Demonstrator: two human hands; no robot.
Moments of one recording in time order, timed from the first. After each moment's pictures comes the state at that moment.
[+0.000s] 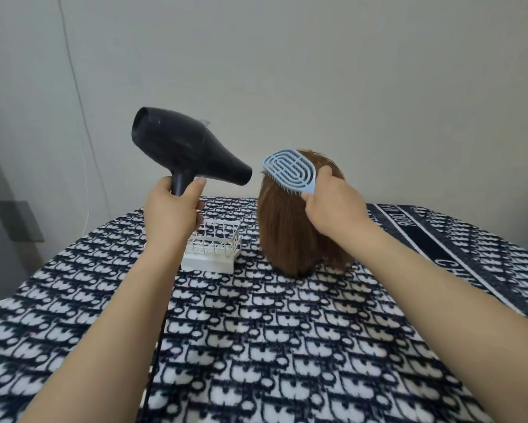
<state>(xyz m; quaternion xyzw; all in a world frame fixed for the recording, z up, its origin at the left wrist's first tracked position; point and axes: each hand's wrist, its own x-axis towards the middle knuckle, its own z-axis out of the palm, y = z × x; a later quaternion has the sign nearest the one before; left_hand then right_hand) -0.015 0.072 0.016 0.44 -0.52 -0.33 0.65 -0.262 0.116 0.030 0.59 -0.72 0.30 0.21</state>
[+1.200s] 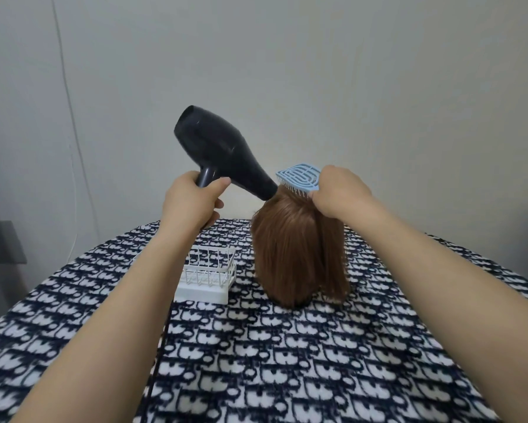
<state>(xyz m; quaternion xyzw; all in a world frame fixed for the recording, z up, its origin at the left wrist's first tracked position) -0.040 0.034 0.075 0.48 -0.63 -0.28 0.55 -0.267 0.098 0.112 0.56 -0.78 0.22 0.14</state>
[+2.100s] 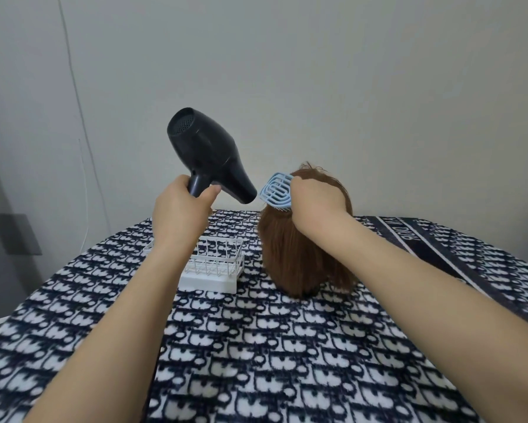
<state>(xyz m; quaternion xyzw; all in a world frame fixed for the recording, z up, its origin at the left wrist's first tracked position) -0.022 0.064 0.057 0.53 -0.63 -0.20 0.54 -0.218 0.099 0.079 0.61 -0.75 0.12 0.21</state>
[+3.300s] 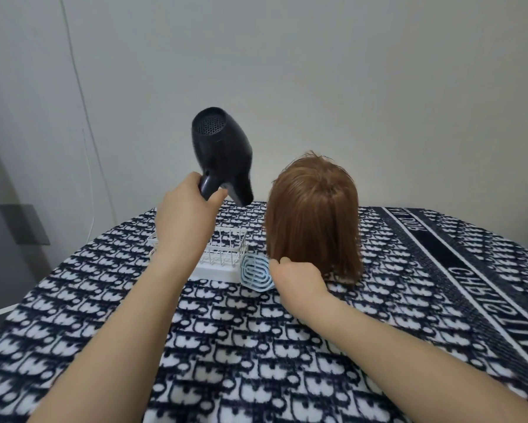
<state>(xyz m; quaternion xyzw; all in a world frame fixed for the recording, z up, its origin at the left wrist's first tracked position) -0.020 0.063 0.036 0.55 -0.66 -0.12 0.50 -0.199 0.109 -0.072 0.73 -0.67 0.01 0.17</state>
